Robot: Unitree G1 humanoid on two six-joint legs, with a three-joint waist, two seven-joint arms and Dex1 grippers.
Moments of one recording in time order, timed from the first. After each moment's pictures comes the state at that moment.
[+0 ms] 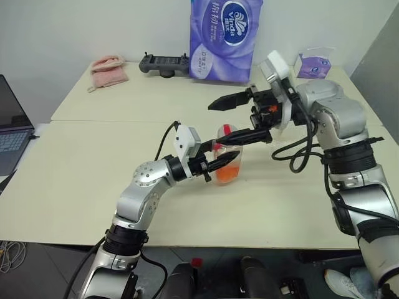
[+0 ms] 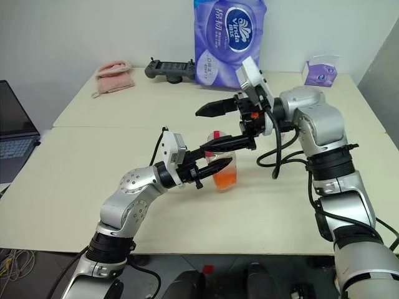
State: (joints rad) left arm -0.45 0.31 -0.13 -0.15 -0.43 0.30 -0.83; right arm -1.08 -0.50 0.16 0.19 0.48 0.51 1.43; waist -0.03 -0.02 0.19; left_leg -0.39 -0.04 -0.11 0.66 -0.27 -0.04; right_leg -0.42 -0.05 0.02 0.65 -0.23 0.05
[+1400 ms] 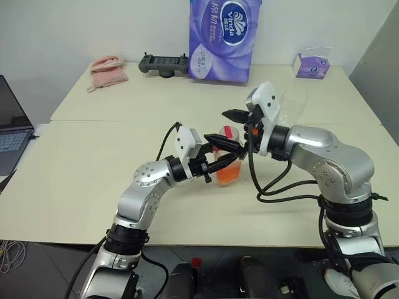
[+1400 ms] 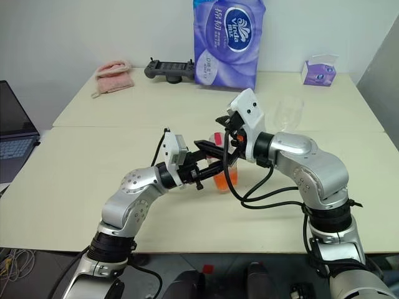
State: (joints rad) left arm -0.45 0.30 -0.13 -0.12 -0.42 0.29 -0.84; right arm -0.76 -0.40 0.08 -0.39 0.53 1.00 0.56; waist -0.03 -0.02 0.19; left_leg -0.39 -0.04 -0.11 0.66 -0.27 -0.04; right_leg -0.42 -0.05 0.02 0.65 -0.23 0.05
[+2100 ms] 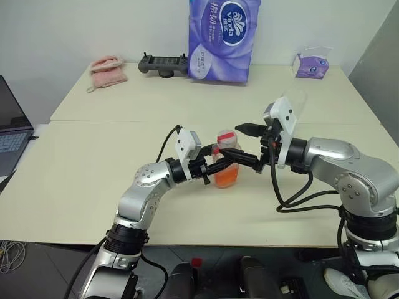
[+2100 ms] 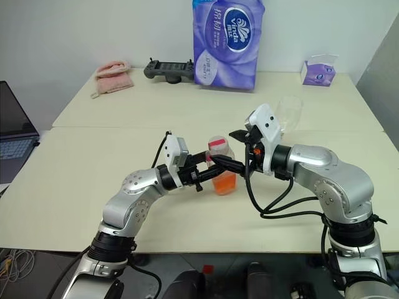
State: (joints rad) left arm -0.44 0.31 -0.13 -0.09 -0.41 0.29 -0.86; right arm -0.64 -0.53 0.02 -0.50 0.66 1.03 0.60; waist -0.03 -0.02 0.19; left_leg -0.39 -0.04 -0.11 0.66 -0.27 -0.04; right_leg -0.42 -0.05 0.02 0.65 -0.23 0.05
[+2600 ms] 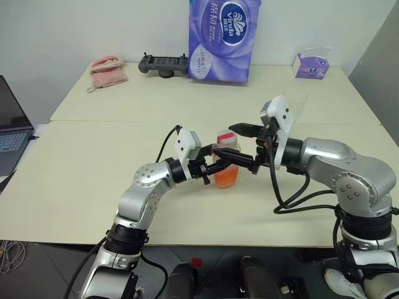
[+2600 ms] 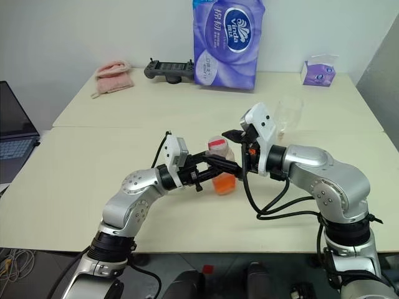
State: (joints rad) left arm -0.44 0.31 -0.13 -0.09 -0.41 0.29 -0.86; right arm -0.66 -0.47 0.02 -0.49 0.73 1.07 0.54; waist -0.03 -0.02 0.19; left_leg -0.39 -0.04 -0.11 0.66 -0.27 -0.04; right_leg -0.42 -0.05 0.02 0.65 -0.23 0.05
